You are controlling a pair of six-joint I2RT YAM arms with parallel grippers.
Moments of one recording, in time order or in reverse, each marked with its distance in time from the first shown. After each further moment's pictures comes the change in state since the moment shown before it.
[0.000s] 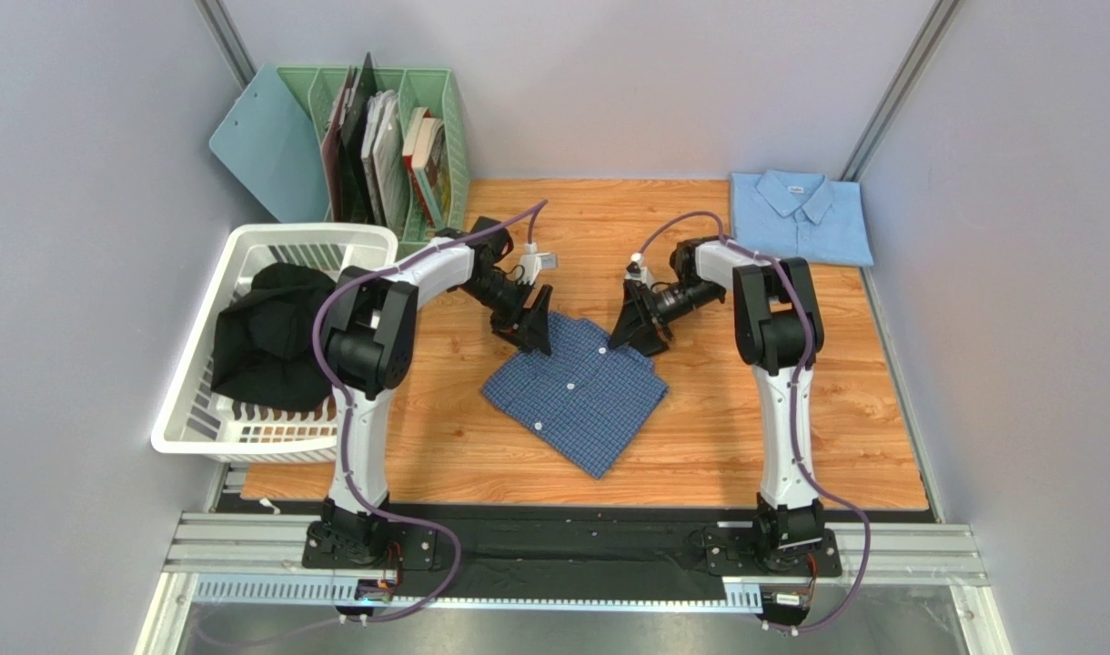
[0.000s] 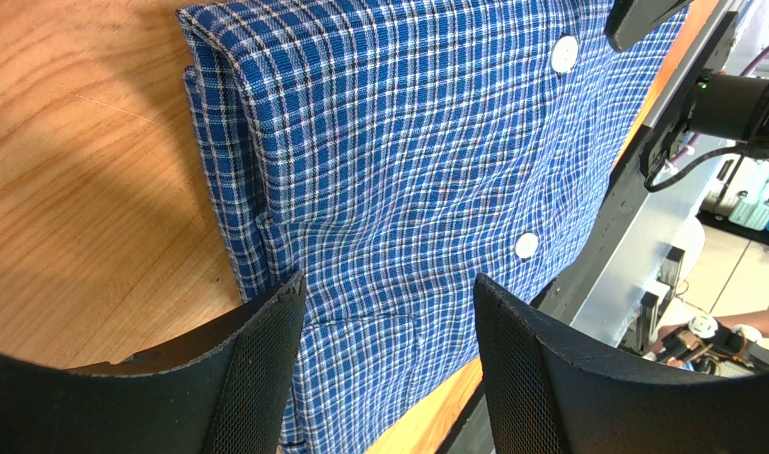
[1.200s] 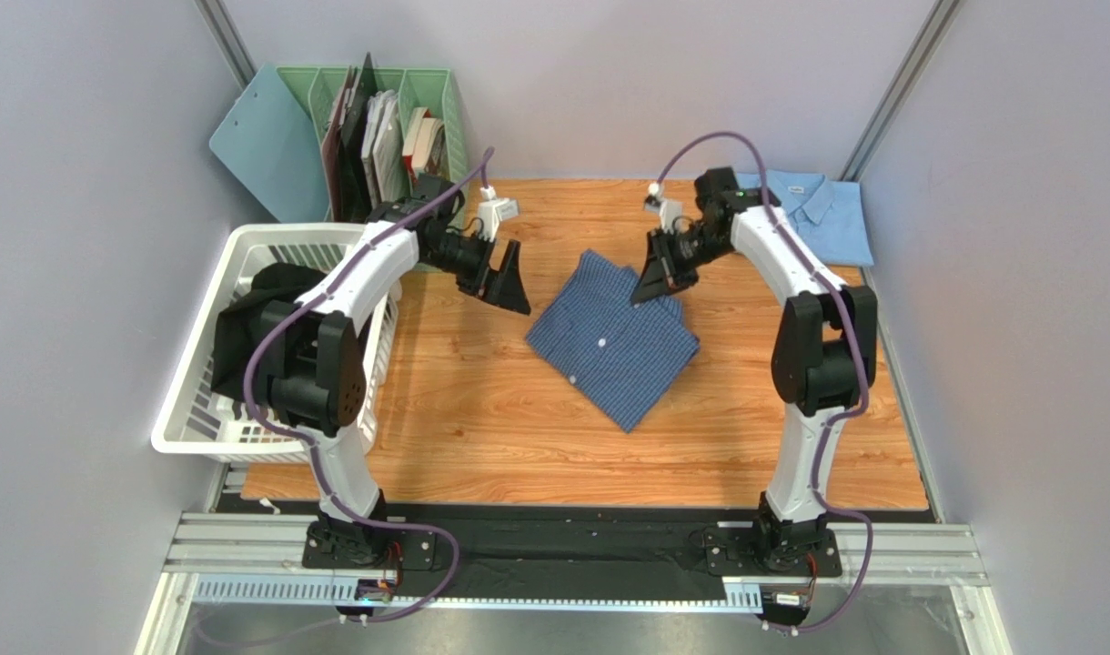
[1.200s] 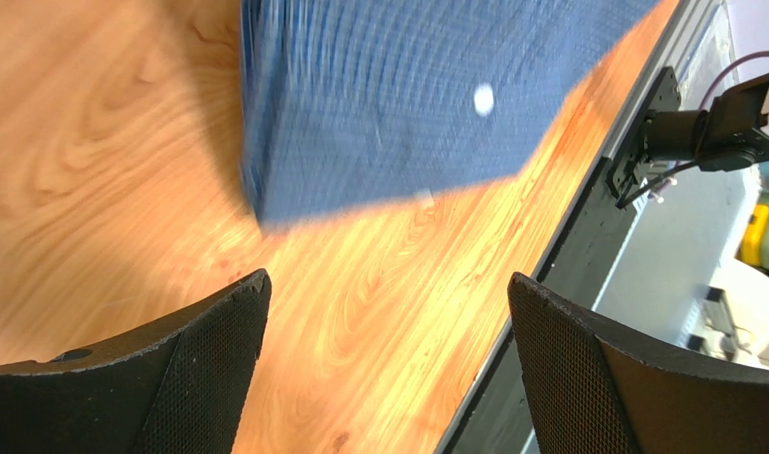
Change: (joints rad) left arm 0.099 -0.266 -0.021 -0.005 0.029 0.042; right arm 0.008 -0.347 -0.005 0.116 0.251 0.052
